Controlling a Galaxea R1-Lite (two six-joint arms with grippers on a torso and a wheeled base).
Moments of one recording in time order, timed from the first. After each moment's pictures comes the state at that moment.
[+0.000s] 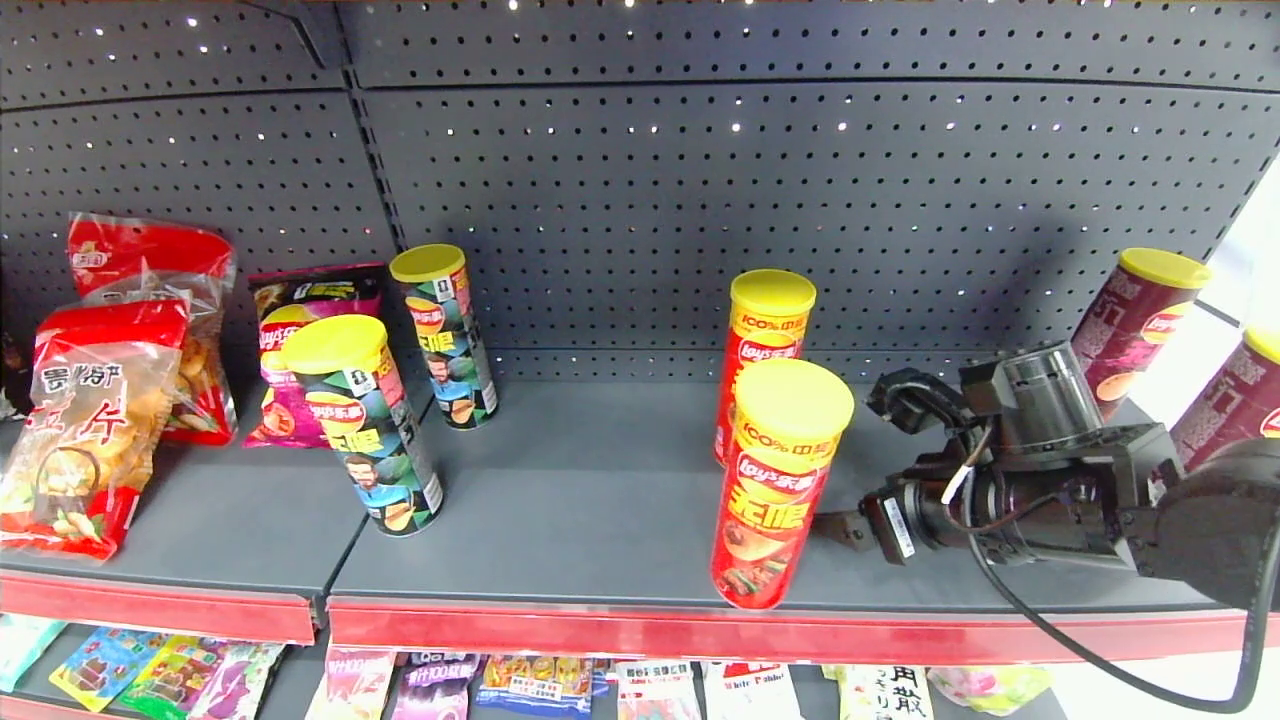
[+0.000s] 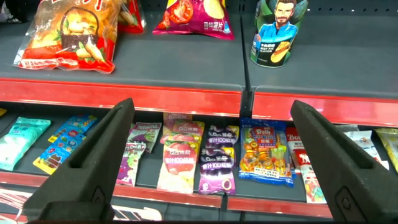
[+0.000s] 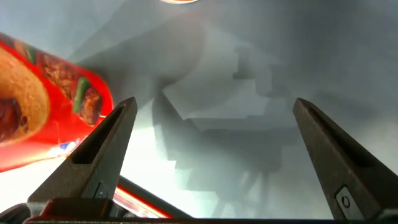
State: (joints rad) left arm -0.17 0.10 -0.02 0.00 0.24 -0.01; right arm 0.44 1.70 -0.75 -0.22 -0.02 -0.04
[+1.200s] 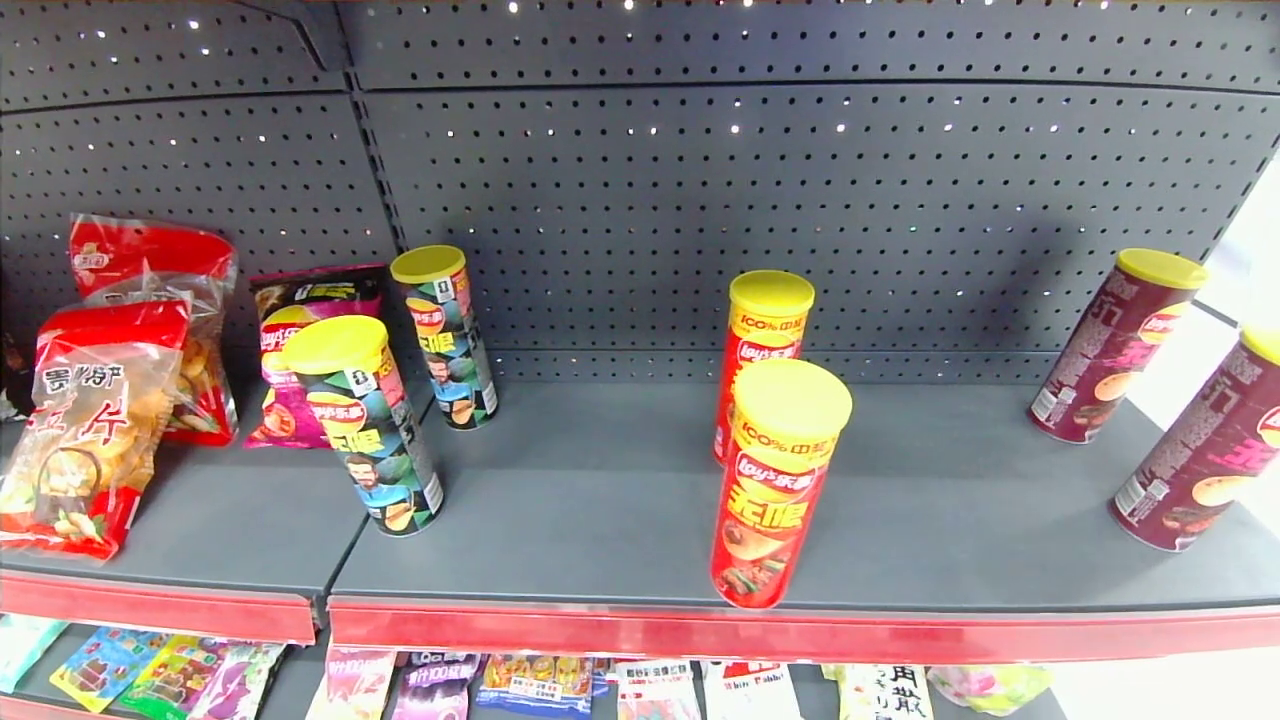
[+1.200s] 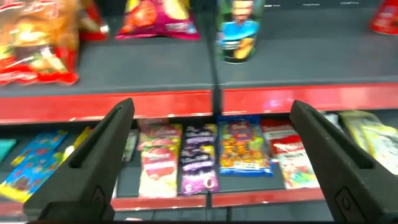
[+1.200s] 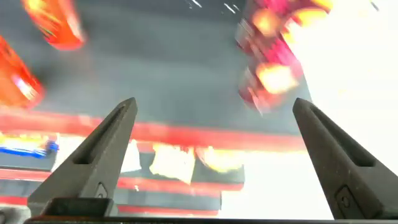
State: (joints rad) left arm -0.30 0.09 -0.02 0.00 0.18 0.00; right arm 0.03 0.43 -0.52 0.33 -0.12 -0.14
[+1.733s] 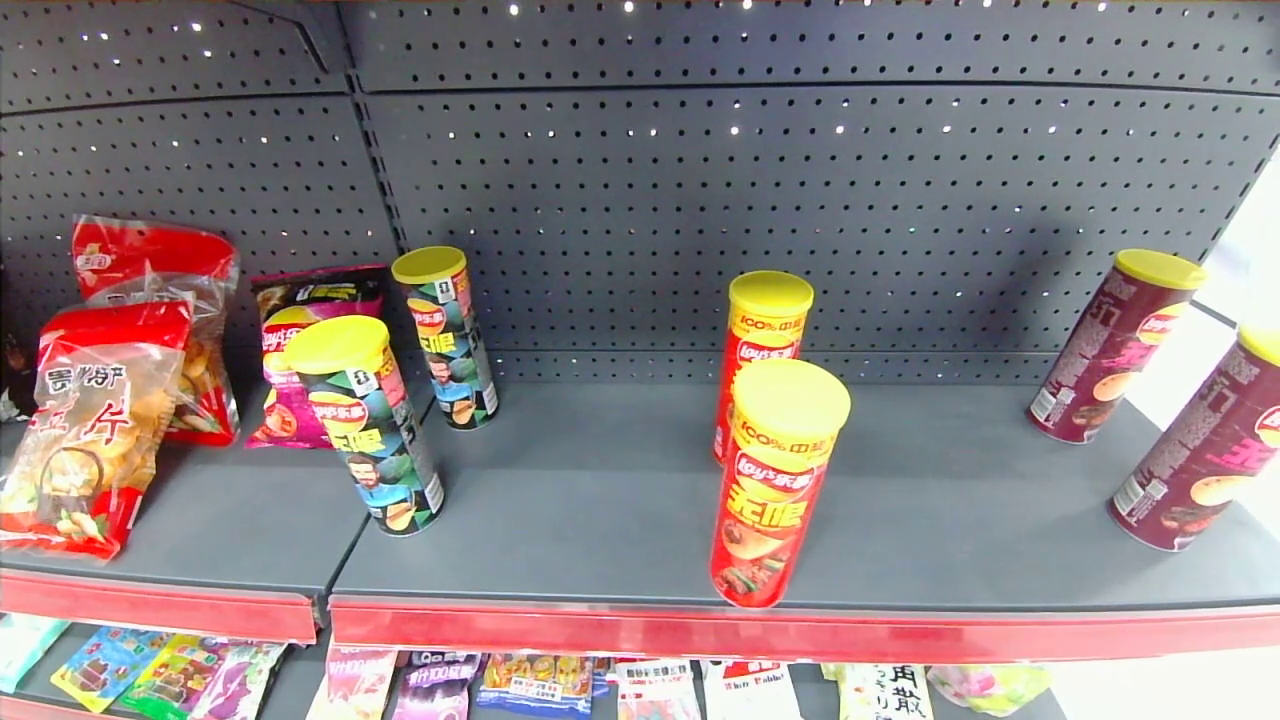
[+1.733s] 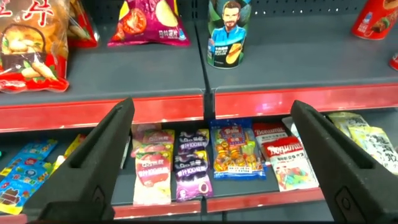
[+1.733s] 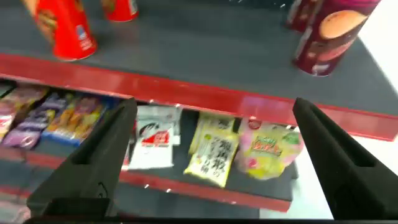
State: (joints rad) left arm -0.31 0.06 -0.02 0.00 0.18 0.00; right arm 0.00 0.02 -0.11 0.12 0.09 -0.11
